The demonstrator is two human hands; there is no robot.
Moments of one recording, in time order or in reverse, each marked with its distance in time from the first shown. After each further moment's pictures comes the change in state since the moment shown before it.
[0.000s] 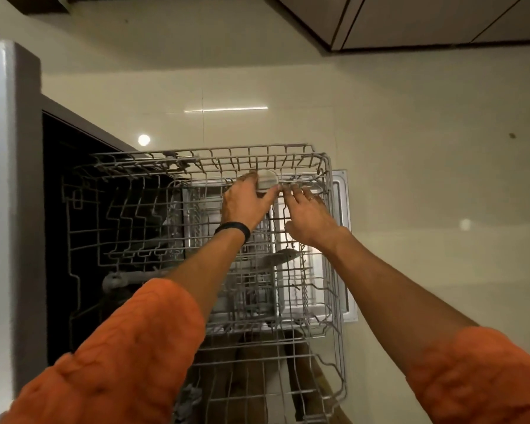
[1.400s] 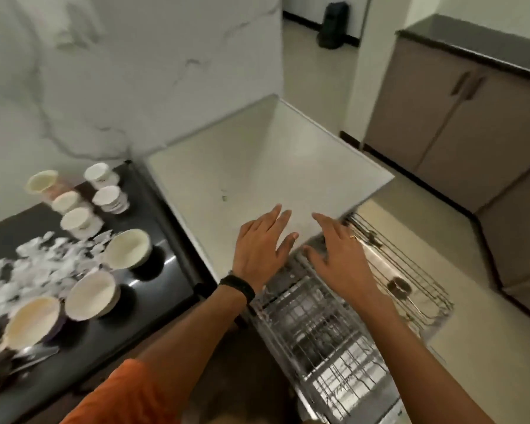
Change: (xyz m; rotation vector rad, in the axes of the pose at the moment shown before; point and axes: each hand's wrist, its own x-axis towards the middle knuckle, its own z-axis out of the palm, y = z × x) left_hand -0.447 -0.046 -0.251 0.221 0.927 -0.198; right_hand -0.342 -0.261 -0.094 -0.018 0.359 -1.023
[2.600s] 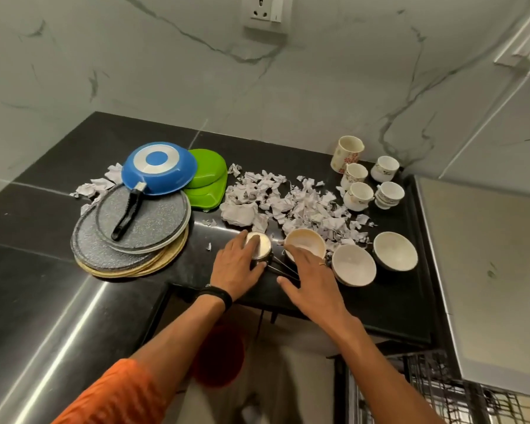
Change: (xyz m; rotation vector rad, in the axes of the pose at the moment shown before) left_hand -0.381 -0.360 -0.214 0.112 -0.014 -0.980; right_hand -0.071 -0.429 0.305 -0.084 -0.548 -0.705
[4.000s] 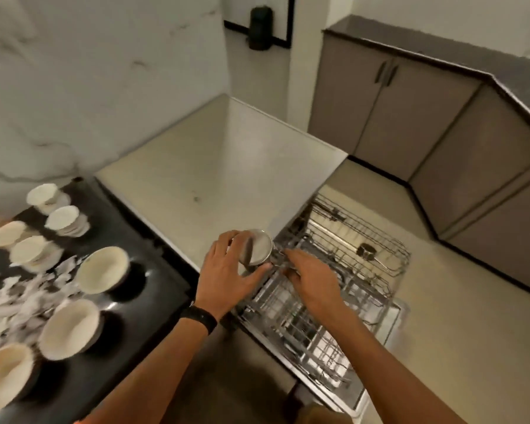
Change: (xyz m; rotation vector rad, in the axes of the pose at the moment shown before) left_hand -0.091 0.451 0.130 -0.296 -0.304 1.015; right_hand -0.348 0.257 -0.117 0.054 0.489 0.980
